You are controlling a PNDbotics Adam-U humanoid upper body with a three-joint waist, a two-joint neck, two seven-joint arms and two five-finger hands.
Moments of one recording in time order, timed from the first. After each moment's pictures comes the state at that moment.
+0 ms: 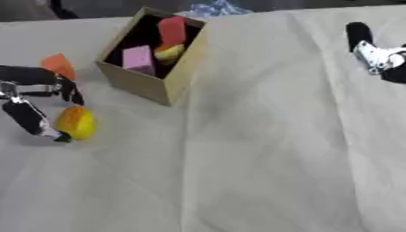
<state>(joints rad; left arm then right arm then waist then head) -0.83 0.89 -0.58 -1.35 -0.52 -0.12 -0.63 -0.49 -1.00 0.09 -1.99 0.26 -0.05 0.17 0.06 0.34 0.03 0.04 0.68</state>
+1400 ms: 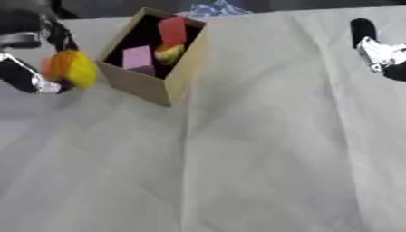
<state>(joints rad) -1.06 0.80 -0.40 -1.40 -0.55 -0.11 -0.58 -0.50 -0.99 0.08 -1.99 0.25 -0.03 0.16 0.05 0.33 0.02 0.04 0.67</state>
